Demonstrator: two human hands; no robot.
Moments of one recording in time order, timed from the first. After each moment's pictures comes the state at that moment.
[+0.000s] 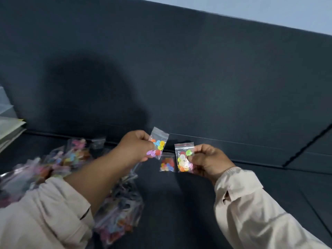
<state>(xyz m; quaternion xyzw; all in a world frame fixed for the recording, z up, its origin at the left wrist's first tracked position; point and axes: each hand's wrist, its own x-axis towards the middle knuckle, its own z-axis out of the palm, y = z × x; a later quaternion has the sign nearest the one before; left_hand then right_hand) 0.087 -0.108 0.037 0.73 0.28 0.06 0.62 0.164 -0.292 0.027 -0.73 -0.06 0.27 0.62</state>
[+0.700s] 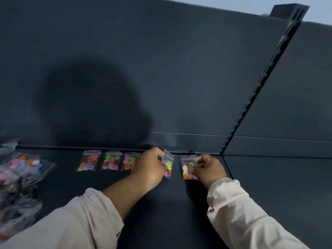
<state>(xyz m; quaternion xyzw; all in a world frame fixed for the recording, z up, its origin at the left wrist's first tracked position) 0.189 -0.344 -0.017 0.86 0.21 0.03 0.47 0.259 -0.505 -0.035 -0.84 0.00 0.12 0.52</state>
